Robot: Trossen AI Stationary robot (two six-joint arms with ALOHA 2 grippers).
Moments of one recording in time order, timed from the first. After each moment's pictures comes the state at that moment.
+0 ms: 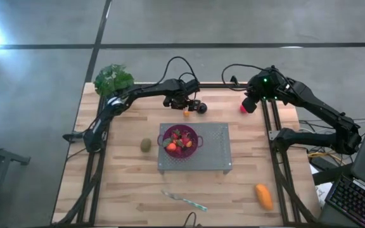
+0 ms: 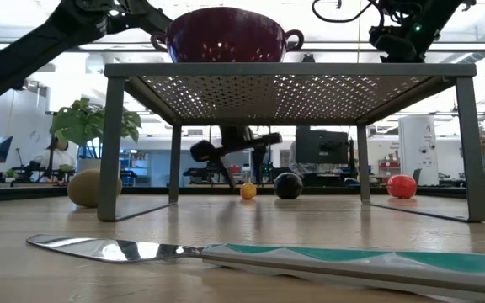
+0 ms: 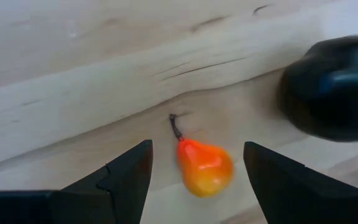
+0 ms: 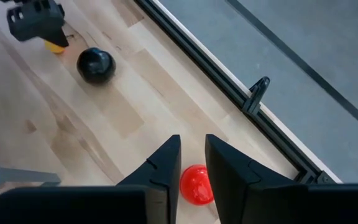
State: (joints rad) left arm 0.45 2.22 1.84 -0.87 0.02 -0.89; right arm -0.73 0.96 1.00 -0.88 0.07 -0.06
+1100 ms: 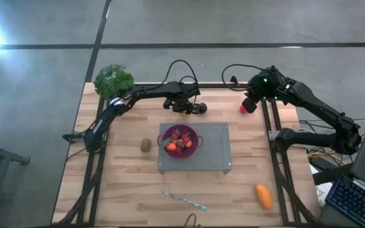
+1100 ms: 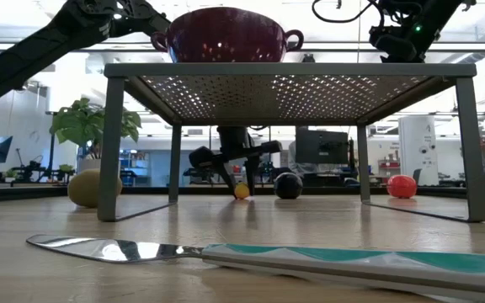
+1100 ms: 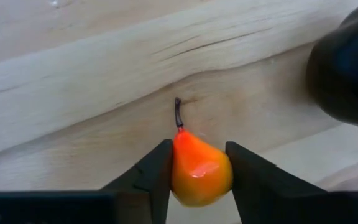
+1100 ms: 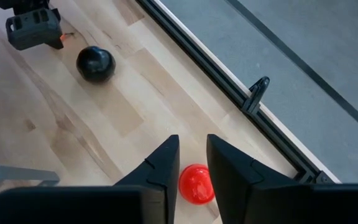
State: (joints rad) left arm 0.44 2.25 1.83 -0.87 0.05 -0.87; right arm -0.73 0.96 1.00 -0.88 0.07 -0.06
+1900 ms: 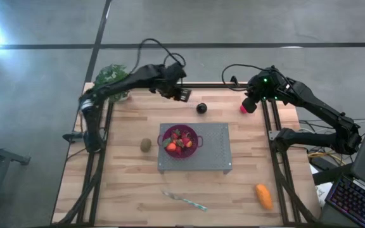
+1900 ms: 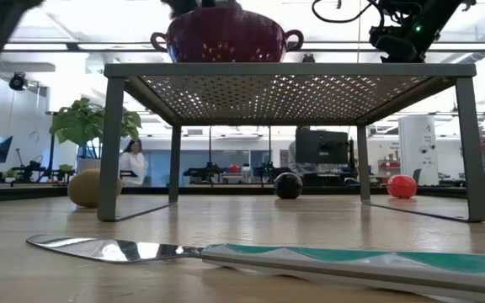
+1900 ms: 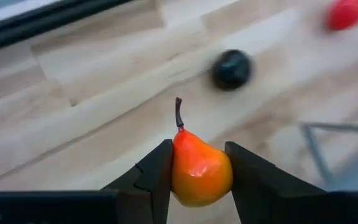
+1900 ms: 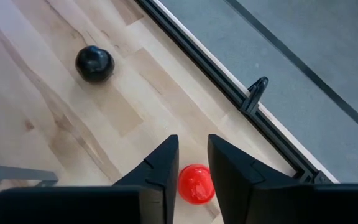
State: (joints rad) left arm 0.43 1.84 1.84 -1.07 -0.03 -0.71; right arm -0.73 0.96 1.00 -0.88 0.08 -0.07
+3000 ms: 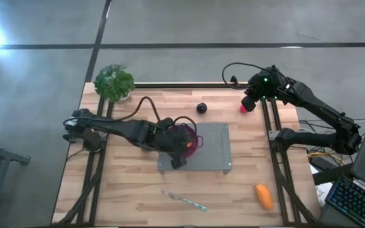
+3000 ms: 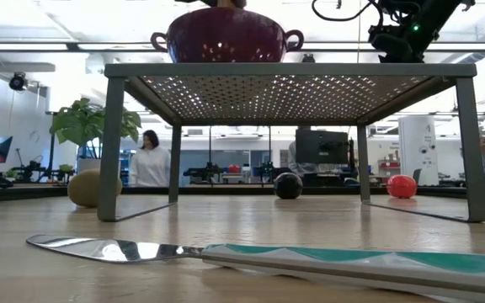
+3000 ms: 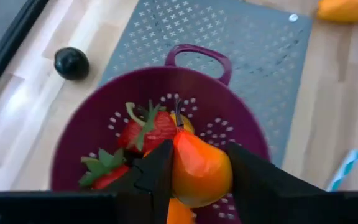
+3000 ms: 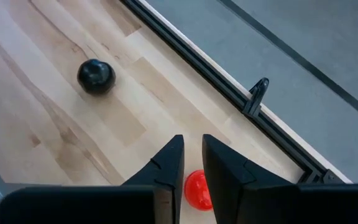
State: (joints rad) left arm -0.25 1.73 1.82 -1.05 -0.37 -0.48; right arm -0.73 0.96 1.00 -0.86 0.08 -0.01
